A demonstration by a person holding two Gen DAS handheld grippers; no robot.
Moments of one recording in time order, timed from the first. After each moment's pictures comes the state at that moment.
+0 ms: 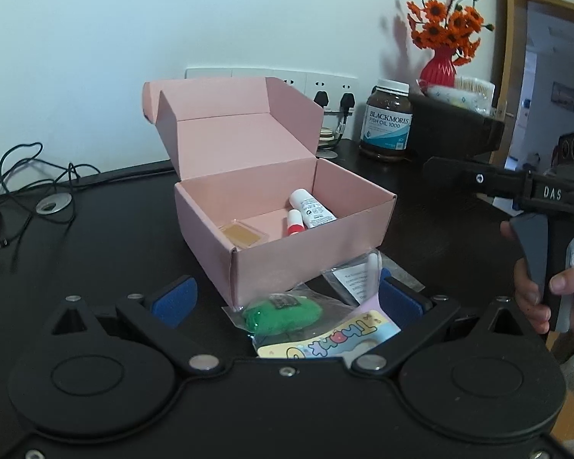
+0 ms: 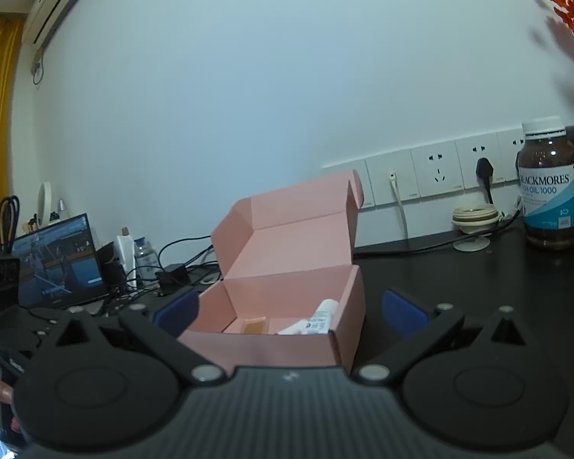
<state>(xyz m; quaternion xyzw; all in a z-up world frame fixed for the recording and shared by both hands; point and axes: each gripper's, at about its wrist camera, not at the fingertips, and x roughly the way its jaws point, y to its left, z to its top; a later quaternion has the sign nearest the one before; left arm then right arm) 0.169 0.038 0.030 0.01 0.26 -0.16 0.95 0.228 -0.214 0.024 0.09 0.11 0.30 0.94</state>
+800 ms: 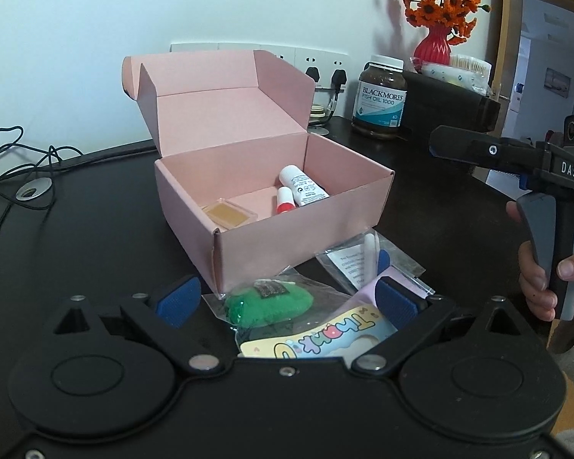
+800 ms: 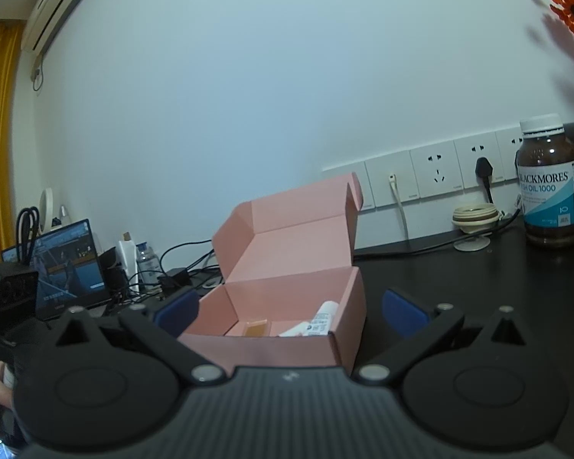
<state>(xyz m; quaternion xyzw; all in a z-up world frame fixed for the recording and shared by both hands) 0.183 0.034 0.017 0.01 0.29 -0.17 0.94 0.226 -0.218 0.023 0.10 0.11 0.30 0.94</state>
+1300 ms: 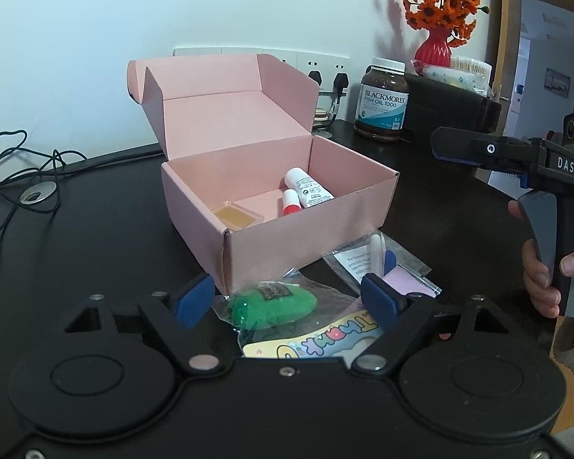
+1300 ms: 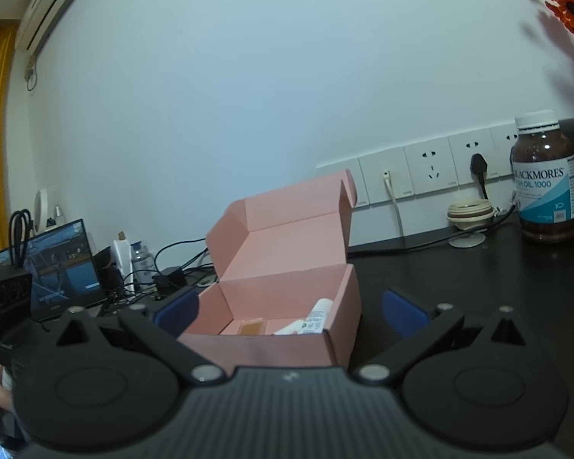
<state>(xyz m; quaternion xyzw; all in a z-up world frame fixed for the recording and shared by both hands) 0.181 0.037 0.015 0.01 0.28 -0.17 0.94 0.228 -0.217 0.024 0.11 0.12 0.29 0.94</state>
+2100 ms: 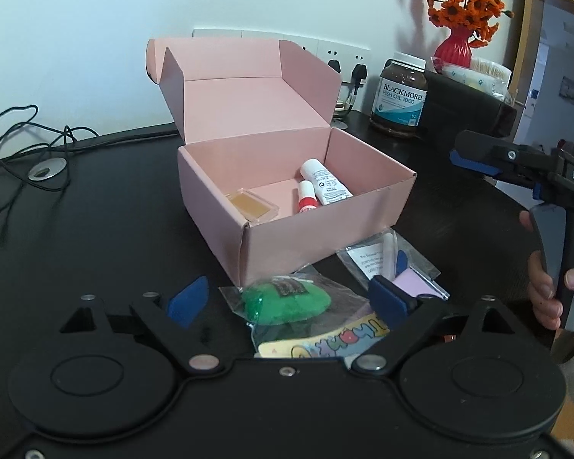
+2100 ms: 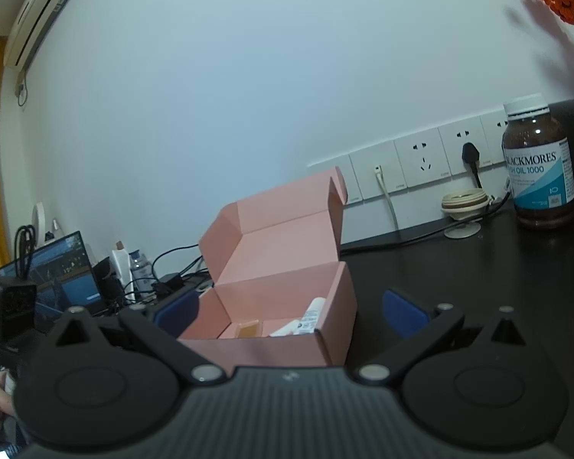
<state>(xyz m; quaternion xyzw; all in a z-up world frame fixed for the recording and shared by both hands) 0.189 0.044 0.019 -0.01 0.31 -0.15 0.94 0.233 -0.225 0.020 0.13 0.13 0.29 0.94</state>
